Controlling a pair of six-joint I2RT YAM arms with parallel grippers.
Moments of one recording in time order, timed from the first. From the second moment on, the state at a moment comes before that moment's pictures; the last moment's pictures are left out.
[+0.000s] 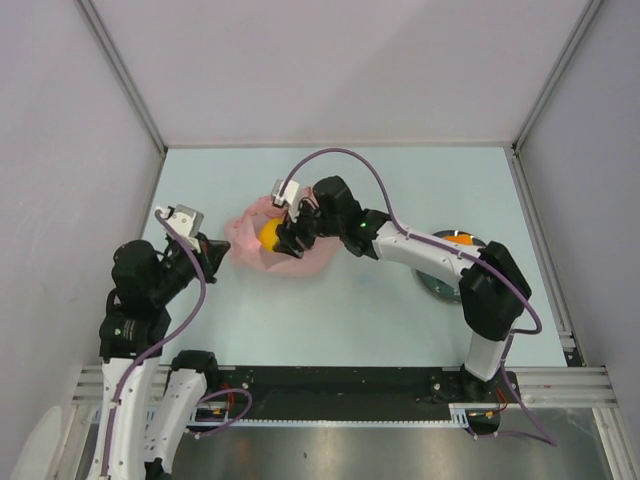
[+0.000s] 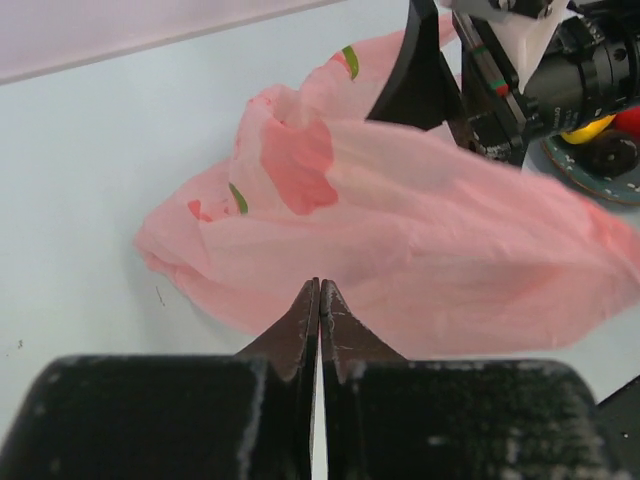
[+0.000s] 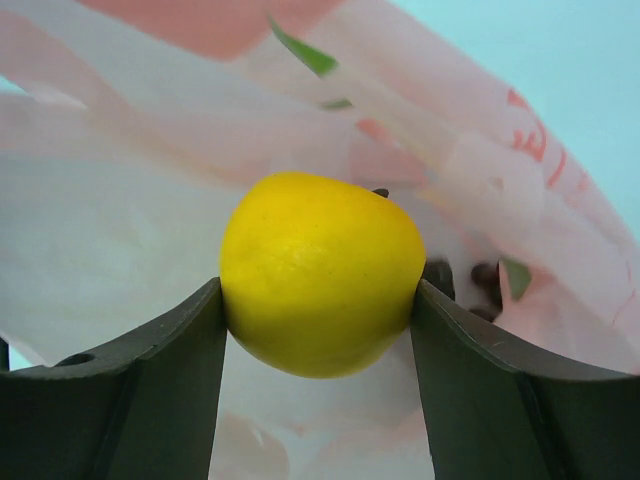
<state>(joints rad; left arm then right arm) -0.05 0.55 0.89 -0.62 0.43 0.03 0.87 1.80 1.43 0.01 -0.39 -0.20</state>
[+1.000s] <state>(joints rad) -0.05 0.60 1.11 -1.02 0.83 0.14 0.55 1.24 1.24 -0.51 -0.40 -0.43</state>
